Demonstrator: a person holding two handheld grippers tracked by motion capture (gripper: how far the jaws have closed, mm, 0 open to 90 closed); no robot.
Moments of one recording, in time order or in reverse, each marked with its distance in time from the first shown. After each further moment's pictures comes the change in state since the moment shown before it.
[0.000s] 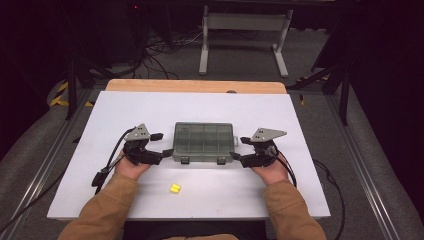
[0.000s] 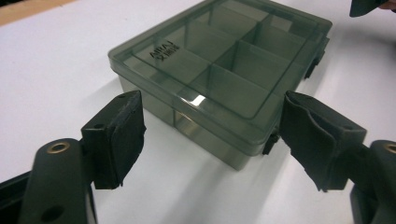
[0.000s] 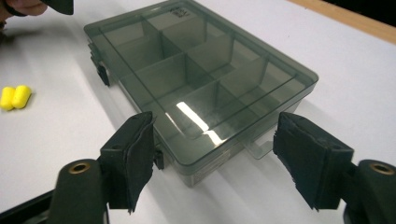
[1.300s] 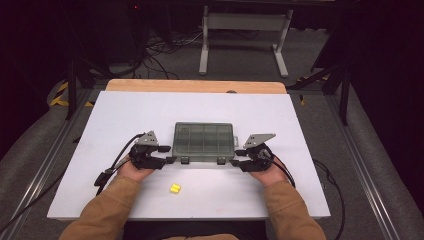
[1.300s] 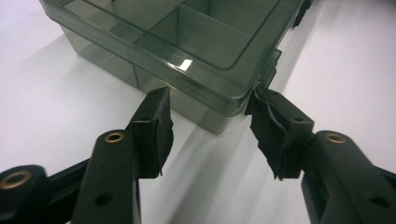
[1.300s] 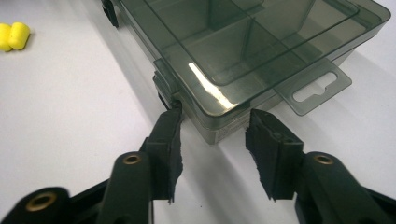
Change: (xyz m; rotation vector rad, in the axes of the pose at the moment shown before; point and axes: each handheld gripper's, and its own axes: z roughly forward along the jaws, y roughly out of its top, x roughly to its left) left arm -0.007 -0.009 0.016 0.156 -0.066 0.035; right arm 0.006 -0.011 0.015 0.180 0.060 -0.028
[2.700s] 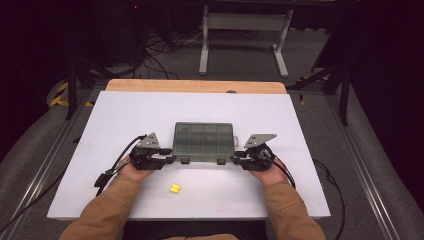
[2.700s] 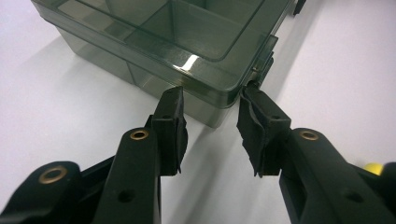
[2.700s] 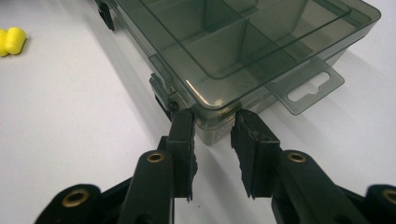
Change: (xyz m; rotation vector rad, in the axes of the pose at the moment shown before) left arm -0.007 0.000 0.000 0.021 0.023 0.034; right arm 0.000 -0.001 -0.001 -0.013 -0.015 0.016
